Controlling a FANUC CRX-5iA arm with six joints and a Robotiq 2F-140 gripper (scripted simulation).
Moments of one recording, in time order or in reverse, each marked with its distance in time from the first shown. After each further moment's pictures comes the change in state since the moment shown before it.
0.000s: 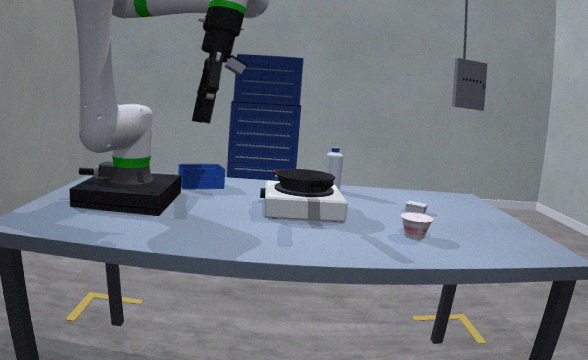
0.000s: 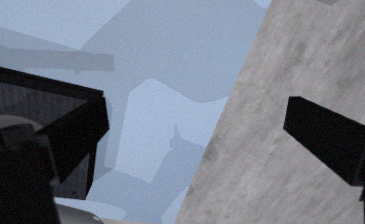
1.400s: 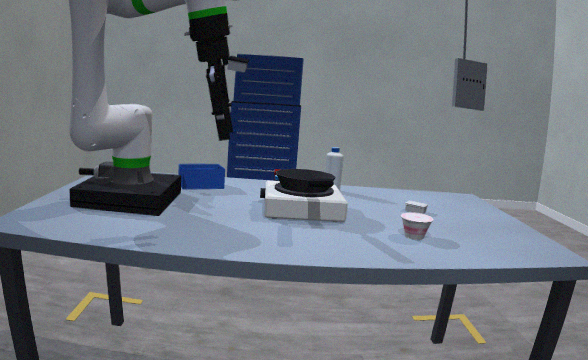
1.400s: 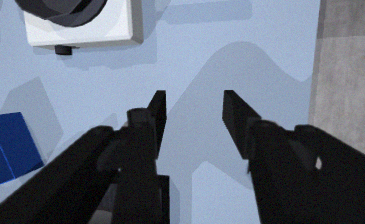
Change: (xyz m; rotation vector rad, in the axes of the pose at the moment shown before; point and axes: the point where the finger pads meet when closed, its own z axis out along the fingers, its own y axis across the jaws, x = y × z) arm 0.062 -0.017 0.003 0.267 0.371 0.299
